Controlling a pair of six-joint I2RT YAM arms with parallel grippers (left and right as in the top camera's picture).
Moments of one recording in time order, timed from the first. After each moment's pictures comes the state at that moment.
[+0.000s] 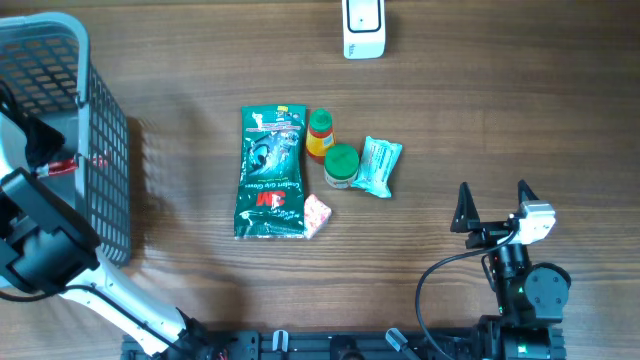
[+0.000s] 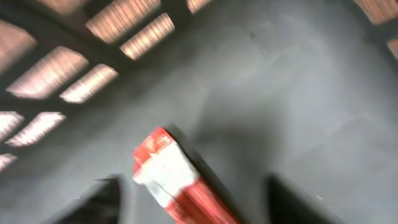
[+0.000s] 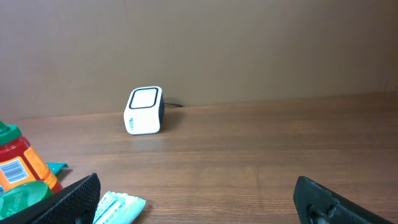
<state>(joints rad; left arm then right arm) 0.66 2.14 1.69 -0.79 -0.16 -0.36 -0.05 0.02 0.01 0.00 -0.12 0.10</state>
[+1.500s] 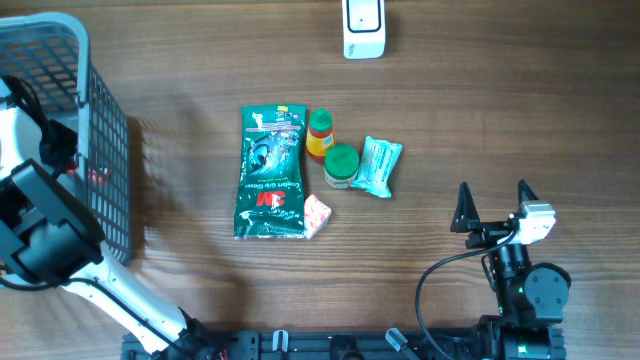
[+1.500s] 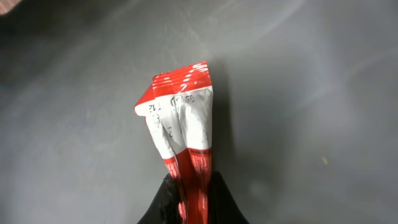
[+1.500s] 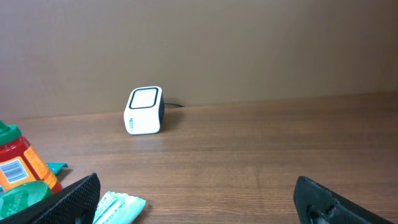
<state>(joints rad) 0.61 2.16 1.68 -0.86 -0.18 -0.44 -0.05 0.02 0.01 0.00 -0.12 0.10</state>
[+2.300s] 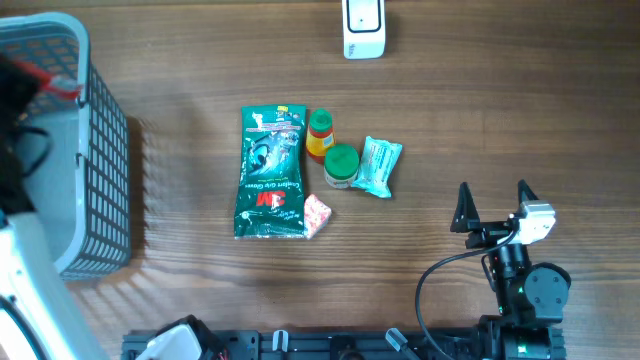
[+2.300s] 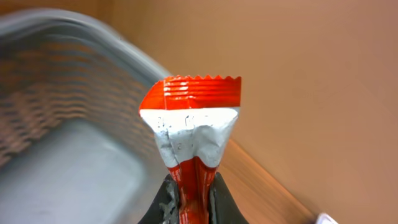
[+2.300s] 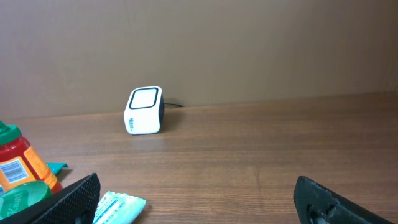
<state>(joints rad) 0.46 1.31 1.69 -0.84 0.12 -0.46 -0.05 0.02 0.01 0.00 -0.12 0.10</state>
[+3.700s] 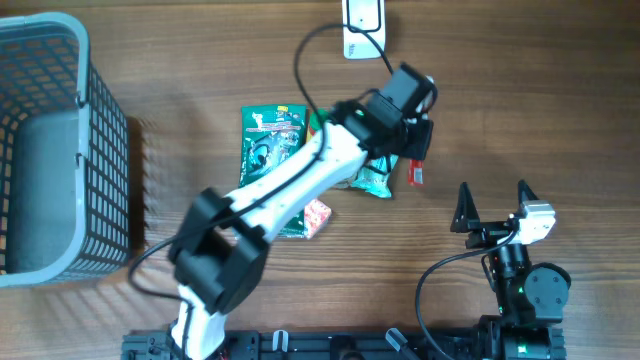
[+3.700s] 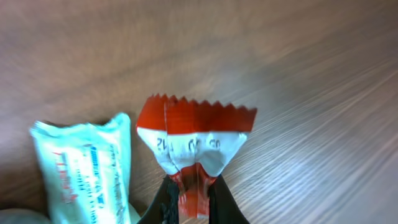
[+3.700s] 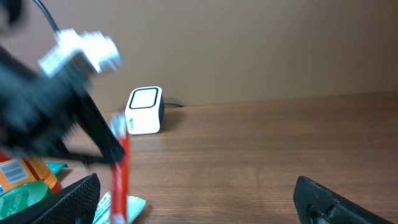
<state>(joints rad) -0.80 2.03 1.69 -0.62 0.17 -0.47 -0.05 0.02 0.01 0.00 -0.12 0.10</state>
